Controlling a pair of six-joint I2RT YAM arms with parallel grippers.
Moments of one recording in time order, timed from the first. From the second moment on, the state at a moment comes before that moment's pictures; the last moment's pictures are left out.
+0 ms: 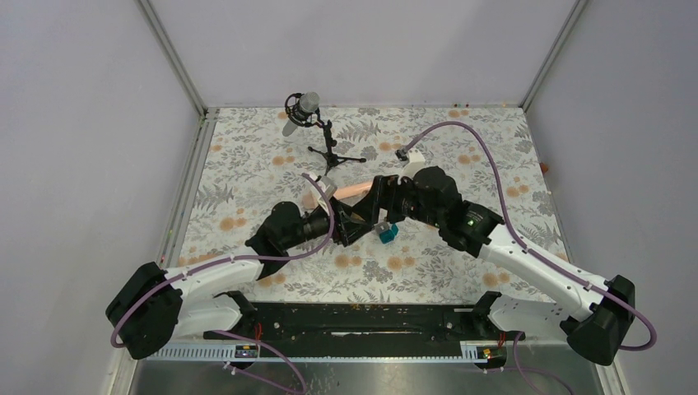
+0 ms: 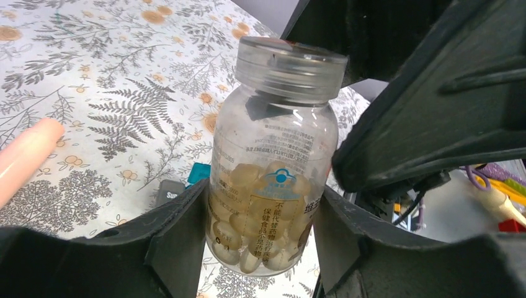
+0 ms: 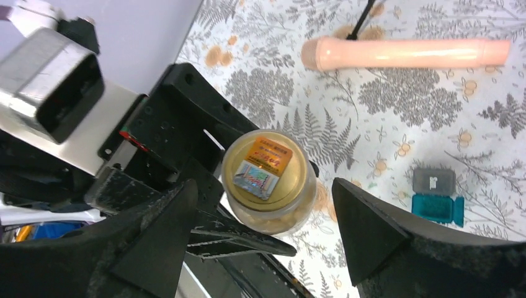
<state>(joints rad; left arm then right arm) -0.79 1.14 0.46 0.64 0.38 -0.42 0.83 1.11 0.96 -0.29 -0.07 0.63</state>
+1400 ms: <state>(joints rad) -0.79 1.13 0.47 0.59 0.29 -0.46 0.83 1.17 1.00 -0.18 0.02 0.52</state>
